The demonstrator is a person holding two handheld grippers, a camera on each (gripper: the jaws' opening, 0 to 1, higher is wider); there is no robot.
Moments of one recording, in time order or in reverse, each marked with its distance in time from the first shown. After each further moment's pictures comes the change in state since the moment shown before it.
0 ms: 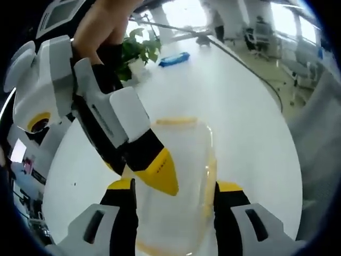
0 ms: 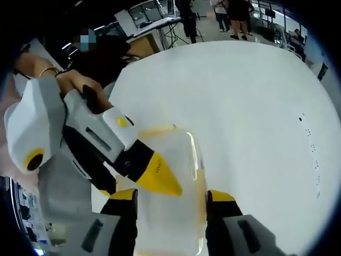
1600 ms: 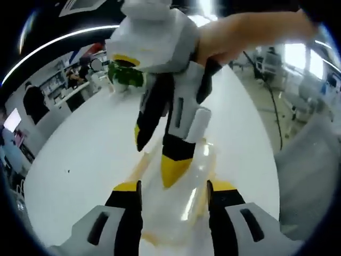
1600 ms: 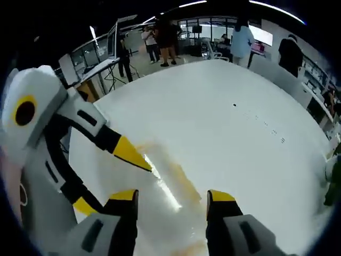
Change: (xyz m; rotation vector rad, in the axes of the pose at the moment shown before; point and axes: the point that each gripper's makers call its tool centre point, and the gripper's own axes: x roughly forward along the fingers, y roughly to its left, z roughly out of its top) left arm -0.041 0.019 0.012 -0.270 -0.142 -0.033; right arm -0.035 -0.008 -0.006 0.412 -0.389 -0.454
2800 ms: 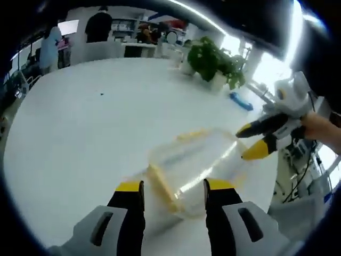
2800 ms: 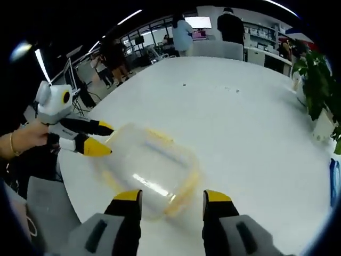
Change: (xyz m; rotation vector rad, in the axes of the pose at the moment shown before) left arm -0.018 0.043 -0.064 -0.643 0.015 0.172; right arm -0.035 -0.003 -0.071 0.356 -0.052 -0.137
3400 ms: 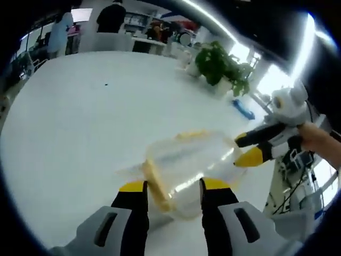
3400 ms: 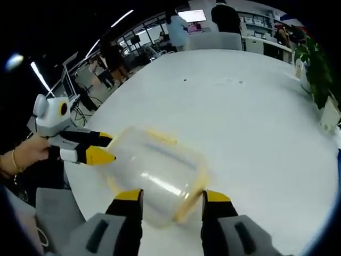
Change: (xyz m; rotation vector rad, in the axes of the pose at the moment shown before) left arm 0.003 -0.006 -0.003 -0.101 -0.004 -0.003; right arm 0.011 0.006 0.004 0.066 0.042 0.053
